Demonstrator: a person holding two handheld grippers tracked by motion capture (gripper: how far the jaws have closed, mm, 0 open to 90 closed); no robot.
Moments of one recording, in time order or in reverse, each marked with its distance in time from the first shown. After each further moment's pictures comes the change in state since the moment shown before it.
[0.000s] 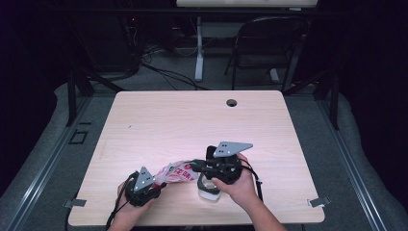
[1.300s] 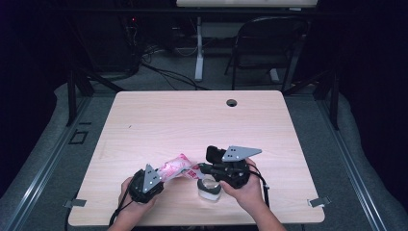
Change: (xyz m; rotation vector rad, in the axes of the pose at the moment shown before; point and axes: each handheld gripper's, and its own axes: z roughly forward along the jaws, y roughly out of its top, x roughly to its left) left arm -0.011 0.018 0.002 0.000 0.146 0.138; right arm -0.002 -0.017 -0.017 -0.004 -0.040 0.021
